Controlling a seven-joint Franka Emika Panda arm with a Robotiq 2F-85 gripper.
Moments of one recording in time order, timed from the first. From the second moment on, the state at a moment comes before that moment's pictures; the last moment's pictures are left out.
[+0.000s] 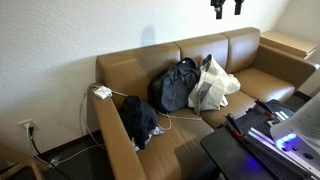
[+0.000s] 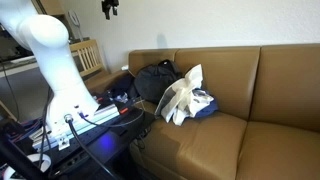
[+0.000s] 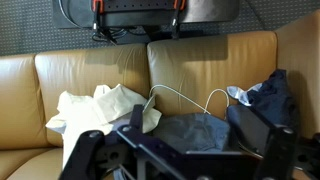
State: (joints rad) arm 0.08 -0.23 0.21 -2.02 0.03 1.52 0.31
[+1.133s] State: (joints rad) arm 0.11 -0.11 0.21 -2.11 0.08 1.83 0.38
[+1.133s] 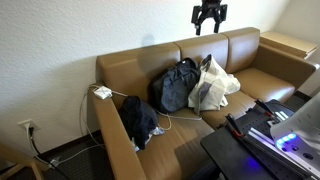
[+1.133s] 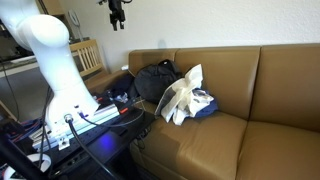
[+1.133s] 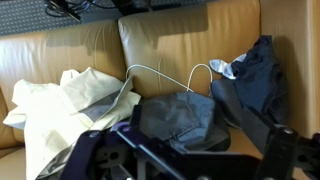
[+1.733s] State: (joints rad) arm 0.26 0.11 0.26 -2.15 0.03 2.16 0.55
